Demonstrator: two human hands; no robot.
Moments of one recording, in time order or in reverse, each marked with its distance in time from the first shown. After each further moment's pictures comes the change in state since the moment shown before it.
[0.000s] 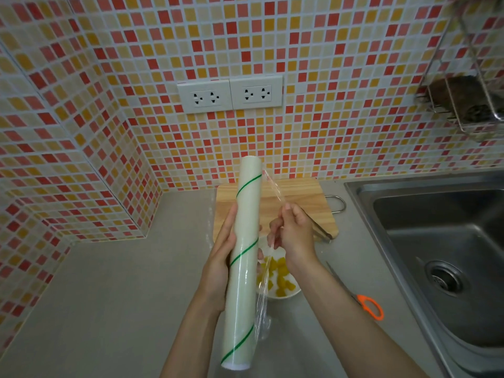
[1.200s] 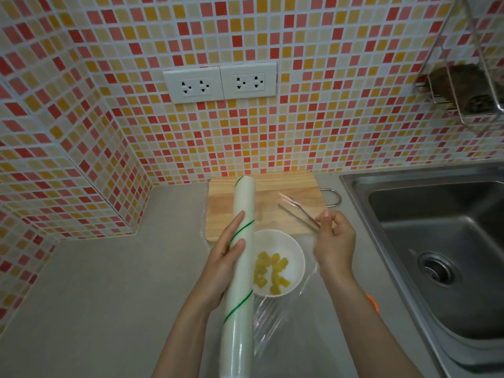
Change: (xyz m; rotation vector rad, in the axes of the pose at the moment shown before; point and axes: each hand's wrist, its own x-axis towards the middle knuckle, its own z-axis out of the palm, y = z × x) left_hand 0.011 -0.016 -0.012 0.453 0.108 -0.013; right_hand 0.017 0.023 -0.068 -0.368 0.421 -0.186
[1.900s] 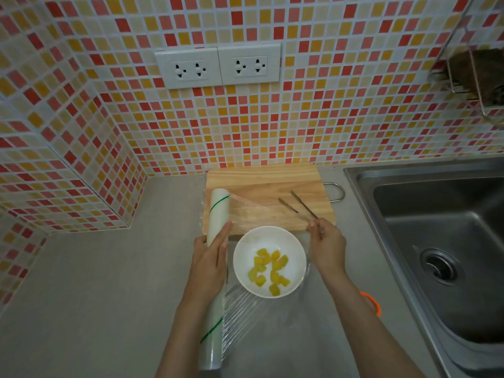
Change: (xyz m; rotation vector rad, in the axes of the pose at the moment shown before) left_hand 0.021 -0.057 -0.025 0.721 0.227 0.036; right_hand 0.021 0.047 0.009 -0.389 -0.155 -0.113
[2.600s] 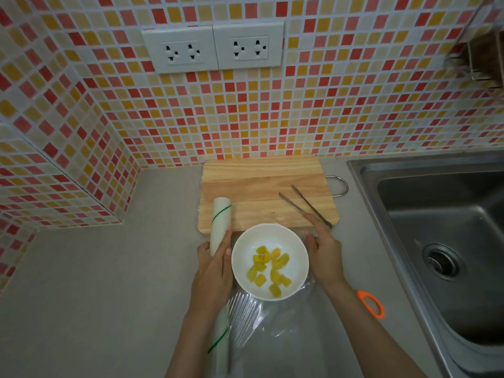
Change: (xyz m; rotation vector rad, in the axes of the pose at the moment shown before) left_hand -0.011 -0.003 0.021 0.085 -0.018 -0.106; right_hand -0.002 0.035 0.015 0.025 -0.152 -0.097
